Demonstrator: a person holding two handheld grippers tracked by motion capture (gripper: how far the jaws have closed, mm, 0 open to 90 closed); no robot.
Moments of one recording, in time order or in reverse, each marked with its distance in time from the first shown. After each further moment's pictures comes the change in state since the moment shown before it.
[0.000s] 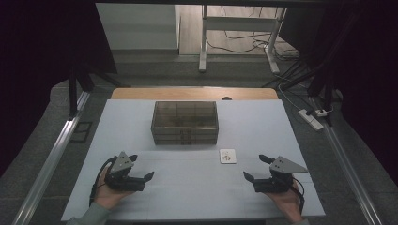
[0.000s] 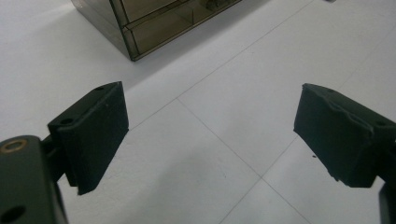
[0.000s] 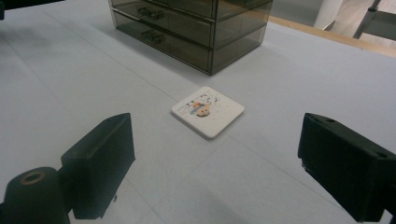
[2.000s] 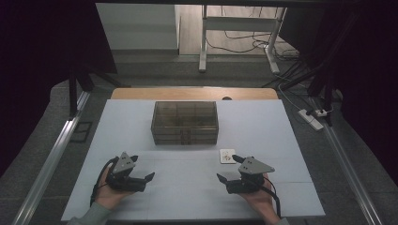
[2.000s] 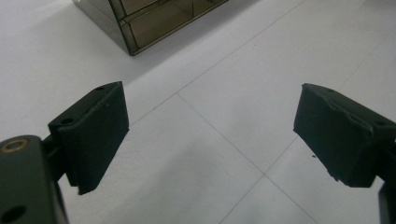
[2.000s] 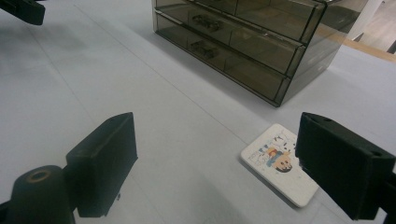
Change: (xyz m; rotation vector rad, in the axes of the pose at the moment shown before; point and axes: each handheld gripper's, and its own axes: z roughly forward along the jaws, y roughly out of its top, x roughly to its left) left arm -0.002 -0.001 0.004 0.023 0.010 0.013; right arm 0.055 0.019 0.054 0.004 0.062 -0.080
